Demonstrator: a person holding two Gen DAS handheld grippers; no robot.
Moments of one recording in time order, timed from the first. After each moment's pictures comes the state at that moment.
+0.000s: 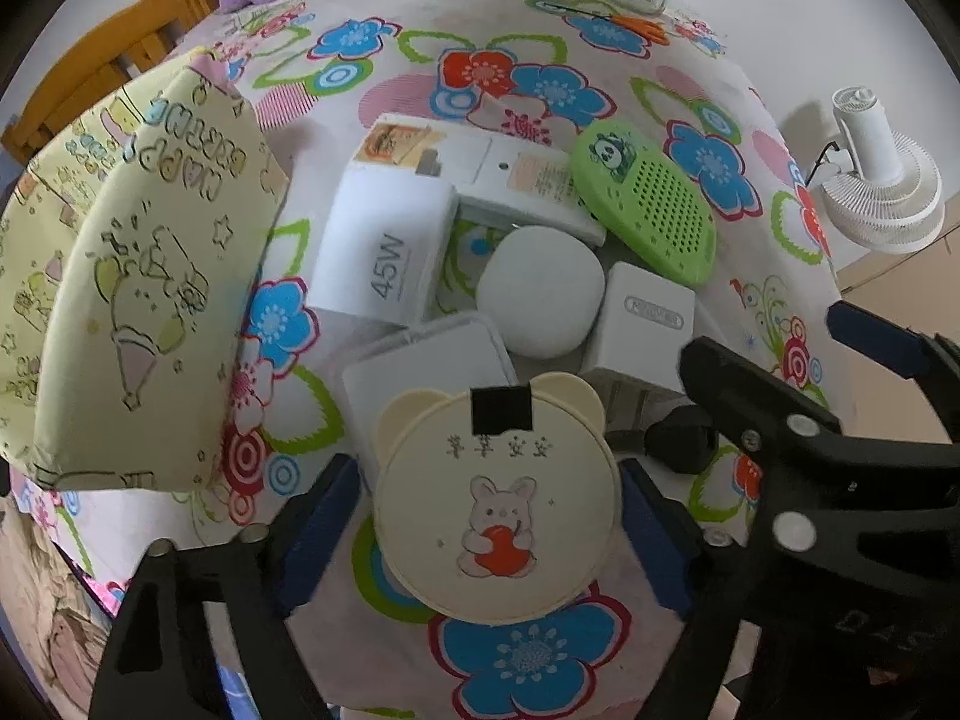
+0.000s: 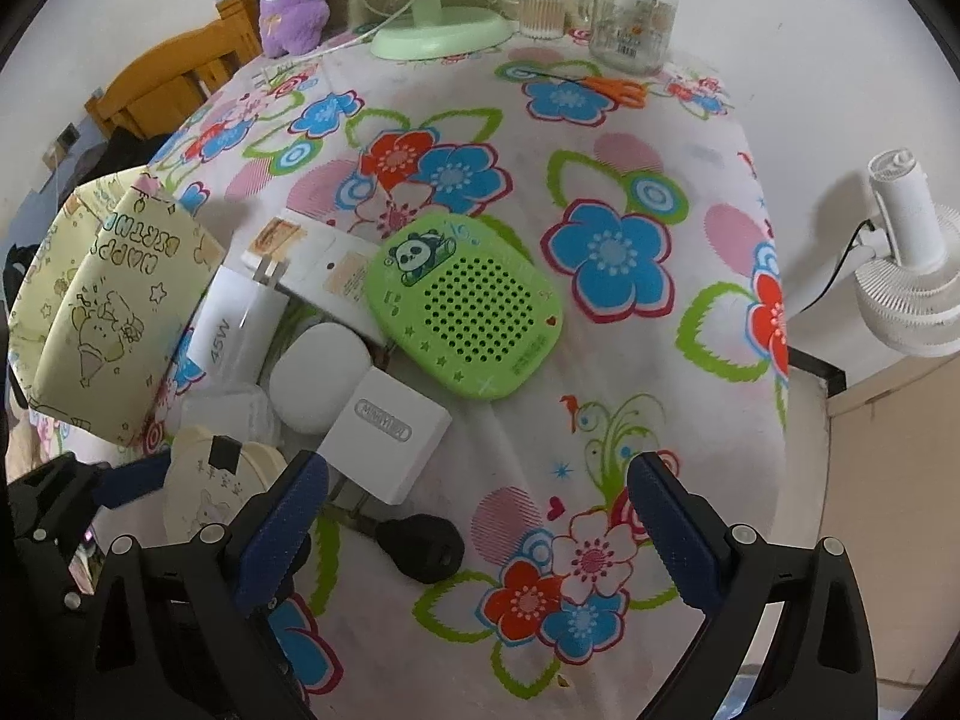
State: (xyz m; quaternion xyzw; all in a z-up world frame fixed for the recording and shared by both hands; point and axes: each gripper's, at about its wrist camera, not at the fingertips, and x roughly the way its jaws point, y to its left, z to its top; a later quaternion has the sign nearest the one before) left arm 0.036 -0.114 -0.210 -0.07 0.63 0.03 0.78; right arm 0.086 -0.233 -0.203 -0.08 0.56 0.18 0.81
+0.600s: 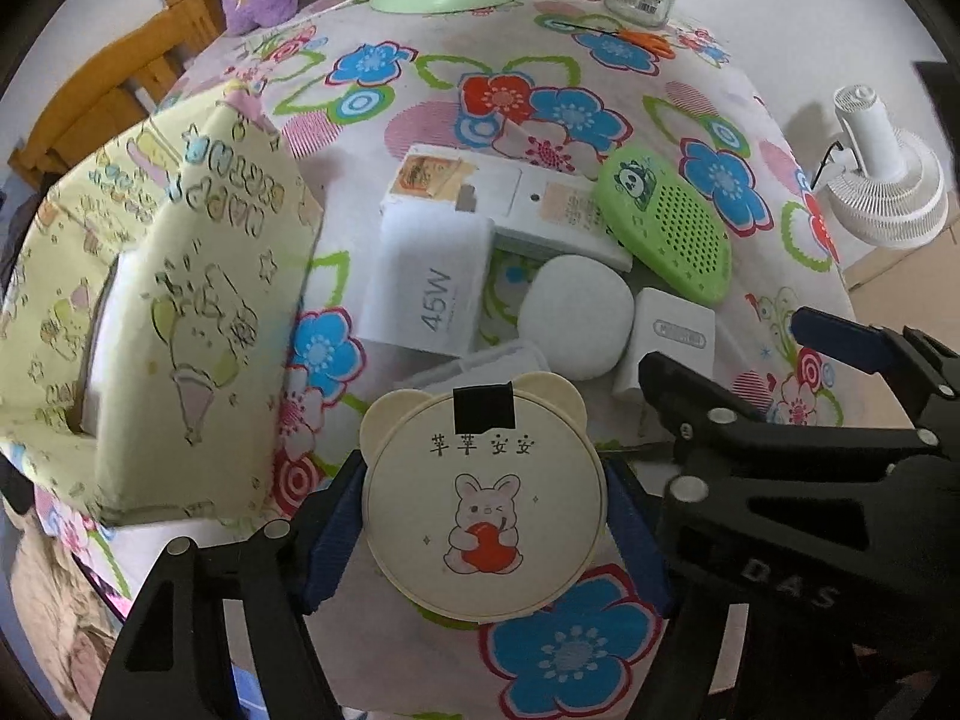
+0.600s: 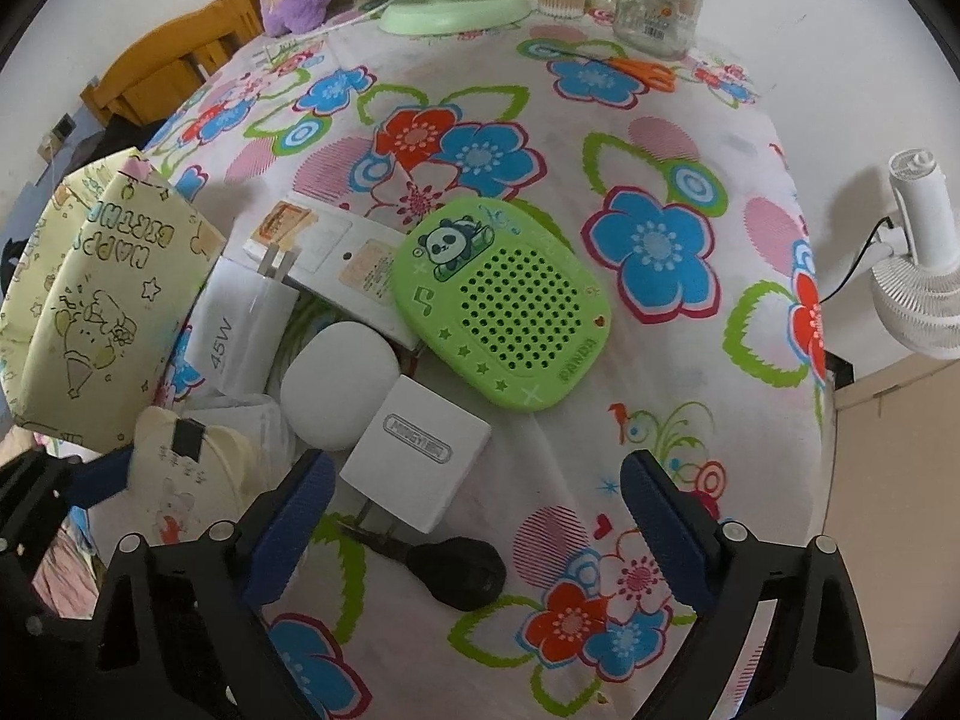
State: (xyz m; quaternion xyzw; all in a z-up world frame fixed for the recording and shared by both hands) left arm 0.039 -0.102 -0.199 -0.04 0.61 0.04 0.79; right arm 0.095 -0.209 -0.220 -0.09 0.58 0.18 0.79
